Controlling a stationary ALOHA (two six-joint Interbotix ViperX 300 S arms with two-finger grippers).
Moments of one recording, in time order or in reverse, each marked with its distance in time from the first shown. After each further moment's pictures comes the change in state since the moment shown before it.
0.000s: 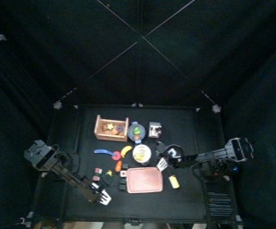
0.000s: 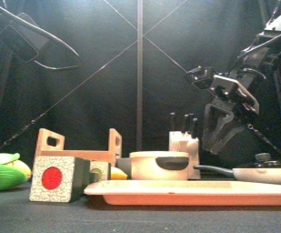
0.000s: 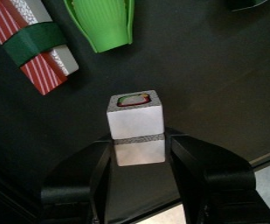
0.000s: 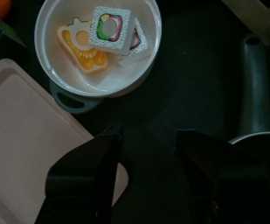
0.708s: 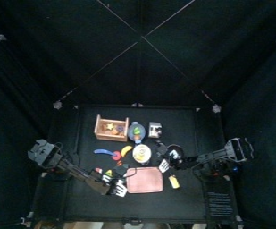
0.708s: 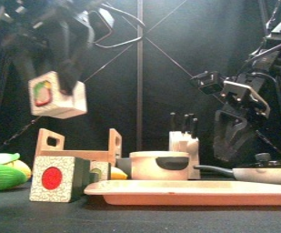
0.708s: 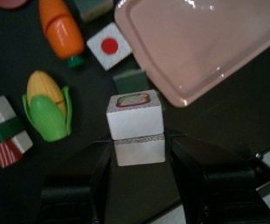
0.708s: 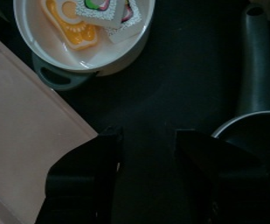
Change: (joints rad) left arm 0.256 0.098 -0.284 0.192 -0.017 -0.021; right arm 0.032 -0.041 0.067 0.021 0.005 0.000
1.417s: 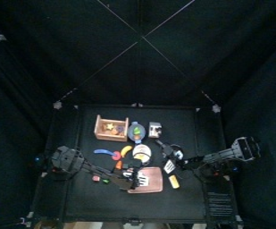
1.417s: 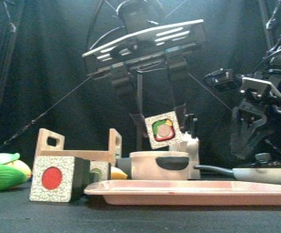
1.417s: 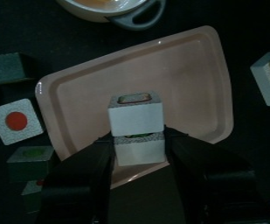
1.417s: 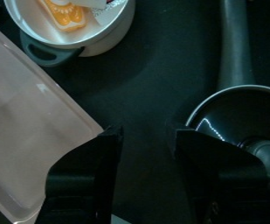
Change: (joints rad) left arm 0.071 0.256 -0.293 0.071 -0.025 -0.242; right arm 0.029 -0.084 0.063 0.017 0.026 0.000
